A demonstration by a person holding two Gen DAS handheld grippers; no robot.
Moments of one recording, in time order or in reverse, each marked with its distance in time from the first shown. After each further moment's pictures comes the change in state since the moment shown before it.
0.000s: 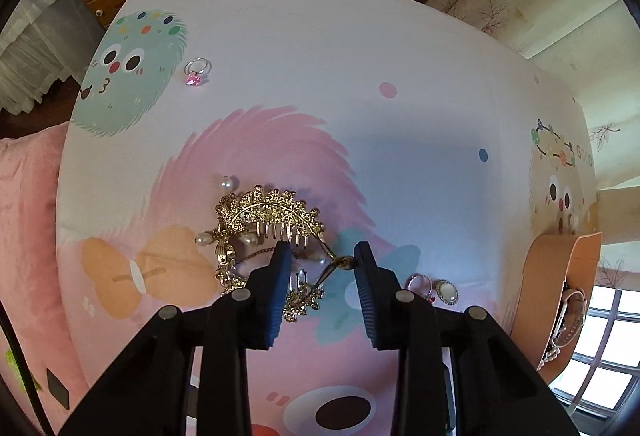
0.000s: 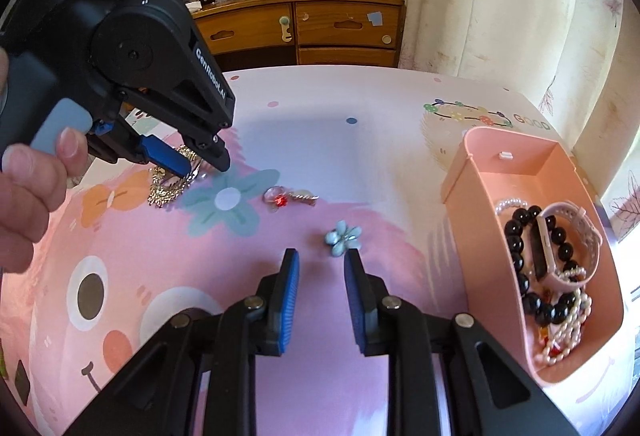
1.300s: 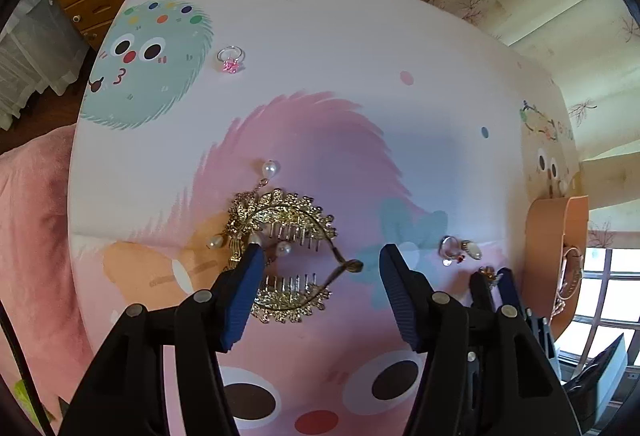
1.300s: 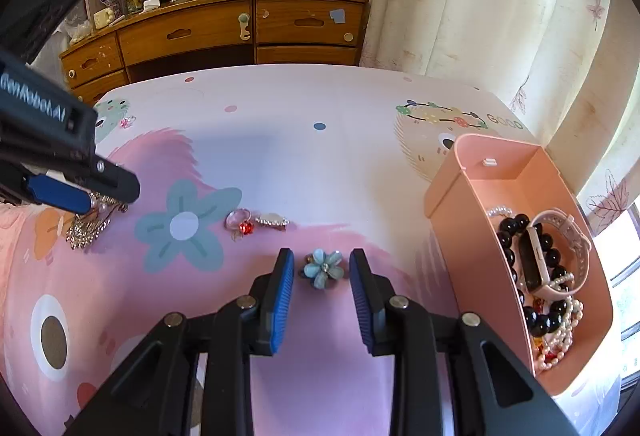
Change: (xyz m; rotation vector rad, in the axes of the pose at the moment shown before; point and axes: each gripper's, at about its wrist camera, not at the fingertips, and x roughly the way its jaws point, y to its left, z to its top) left arm -0.007 0.050 -0.005 0.086 0.030 -0.083; right arm 0.028 0.006 0.019 0.047 0.007 -0.171
